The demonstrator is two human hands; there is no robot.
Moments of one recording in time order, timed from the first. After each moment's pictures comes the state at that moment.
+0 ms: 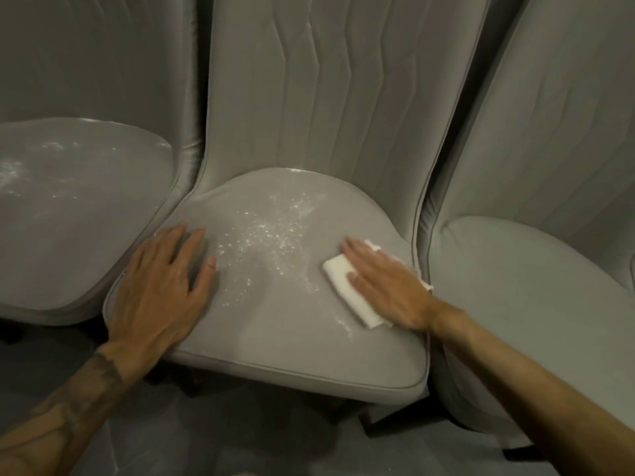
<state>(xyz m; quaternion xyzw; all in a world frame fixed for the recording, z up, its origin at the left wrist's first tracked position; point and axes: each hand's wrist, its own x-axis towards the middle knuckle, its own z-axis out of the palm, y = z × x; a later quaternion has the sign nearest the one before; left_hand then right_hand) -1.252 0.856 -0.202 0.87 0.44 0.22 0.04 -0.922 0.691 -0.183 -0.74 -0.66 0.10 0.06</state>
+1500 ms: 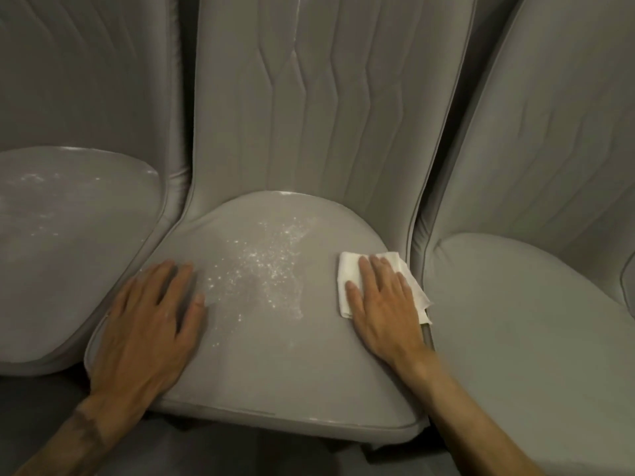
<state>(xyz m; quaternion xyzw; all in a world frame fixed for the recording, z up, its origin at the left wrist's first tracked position) -1.249 0.853 -0.189 0.87 0.45 0.19 0.05 -0.951 0.701 -0.190 -0.86 -0.49 0.01 0.12</state>
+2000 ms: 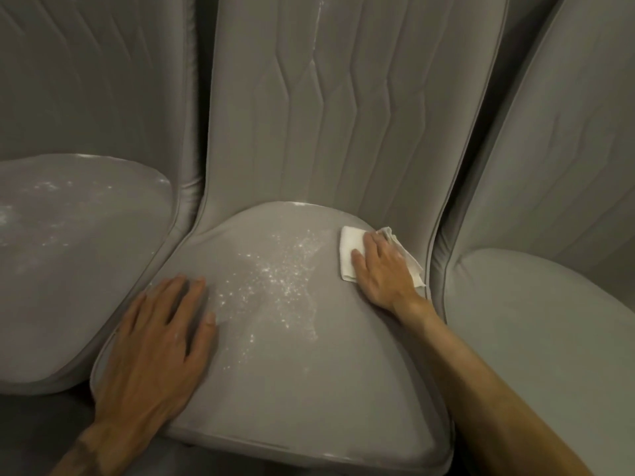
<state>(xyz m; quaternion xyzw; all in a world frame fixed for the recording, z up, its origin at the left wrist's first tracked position) -1.249 0.857 -0.191 0.87 0.45 0.19 0.04 -0.896 0.795 -0.184 -0.84 -0.52 0.01 0.12</state>
